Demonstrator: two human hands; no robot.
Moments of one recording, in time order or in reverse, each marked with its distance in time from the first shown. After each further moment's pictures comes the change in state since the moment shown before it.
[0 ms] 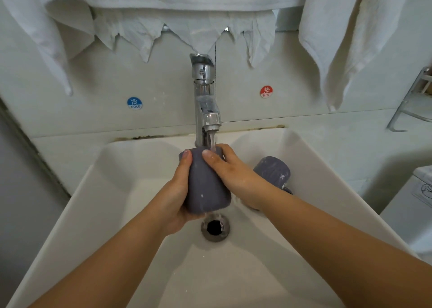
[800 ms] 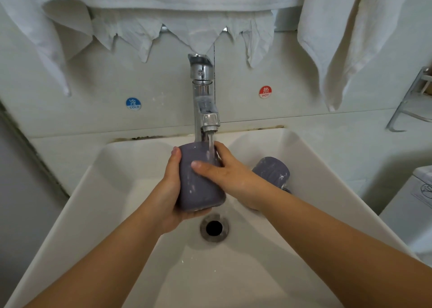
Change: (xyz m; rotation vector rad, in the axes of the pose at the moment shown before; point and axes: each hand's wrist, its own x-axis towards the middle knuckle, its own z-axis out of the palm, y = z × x) left_hand 0.002 0.004 -0.004 -0.095 0.060 -0.058; right_hand -0.003 0.001 0.001 0.039 -0.084 -0.072
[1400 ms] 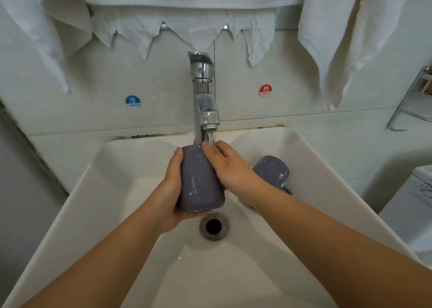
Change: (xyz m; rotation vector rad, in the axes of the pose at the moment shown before) left_hand -0.003 -0.001 0.000 0.049 -0.002 0.004; right_hand 0.005 -0.003 0.001 -0.137 0.146 -0.012
